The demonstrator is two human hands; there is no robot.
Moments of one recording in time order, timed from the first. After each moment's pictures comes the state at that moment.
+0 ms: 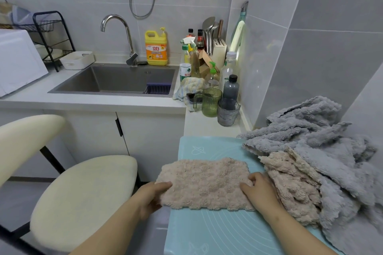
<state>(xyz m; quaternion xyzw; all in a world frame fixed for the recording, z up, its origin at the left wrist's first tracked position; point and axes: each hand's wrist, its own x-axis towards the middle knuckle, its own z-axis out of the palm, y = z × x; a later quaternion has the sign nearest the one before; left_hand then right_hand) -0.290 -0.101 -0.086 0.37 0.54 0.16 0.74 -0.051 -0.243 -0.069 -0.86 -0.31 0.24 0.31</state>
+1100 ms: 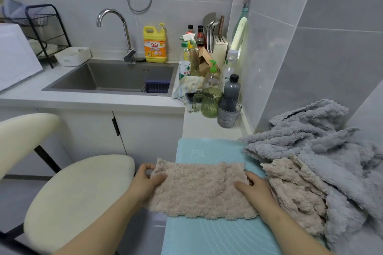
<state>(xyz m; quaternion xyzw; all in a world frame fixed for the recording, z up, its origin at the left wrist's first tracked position) -0.281 -0.077 -0.070 0.53 0.53 0.23 0.62 -0.045 -0.227 -0.068 -0.78 -0.26 0.36 0.43</state>
